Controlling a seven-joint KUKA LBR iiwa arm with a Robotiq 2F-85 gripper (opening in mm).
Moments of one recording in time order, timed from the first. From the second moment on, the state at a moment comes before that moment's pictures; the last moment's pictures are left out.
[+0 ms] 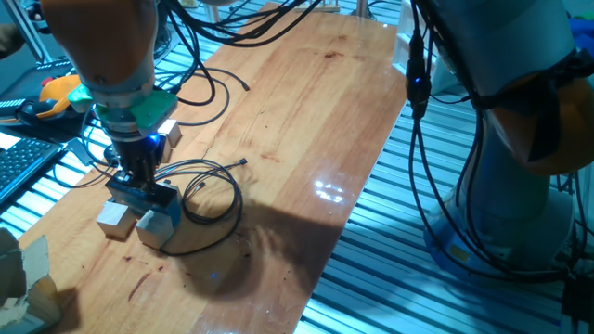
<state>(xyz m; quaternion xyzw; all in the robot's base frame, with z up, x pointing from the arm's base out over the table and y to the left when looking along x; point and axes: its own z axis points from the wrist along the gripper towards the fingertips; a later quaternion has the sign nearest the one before) 0.602 0.233 0.119 -0.05 1.00 0.02 0.08</state>
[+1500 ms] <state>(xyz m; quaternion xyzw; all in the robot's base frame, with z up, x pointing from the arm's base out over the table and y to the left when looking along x) 0.609 0.239 0.124 -0.07 0.99 0.01 0.08</state>
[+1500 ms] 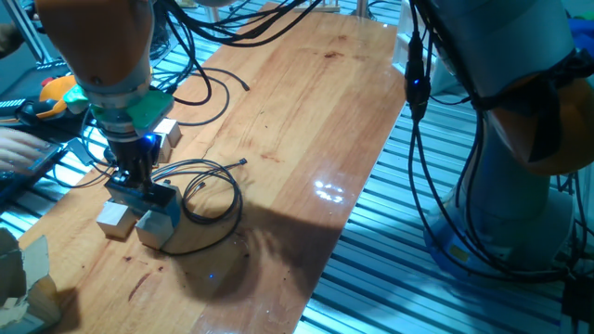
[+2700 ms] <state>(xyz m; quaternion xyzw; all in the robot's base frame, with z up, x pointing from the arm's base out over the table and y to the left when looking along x) 0.602 0.239 0.125 -0.10 0.99 0.00 0.11</state>
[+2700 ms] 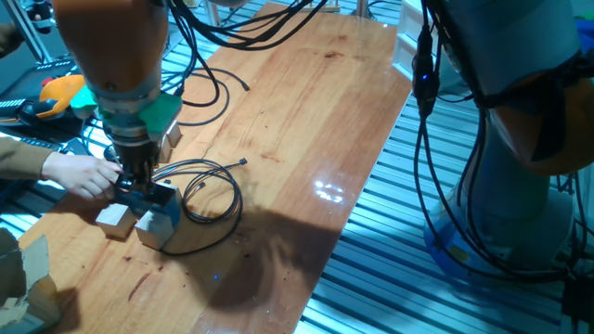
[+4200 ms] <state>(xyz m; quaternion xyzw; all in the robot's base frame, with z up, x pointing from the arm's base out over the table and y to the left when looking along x) 0.600 0.236 0.118 -0.07 0.99 -0.01 0.12</state>
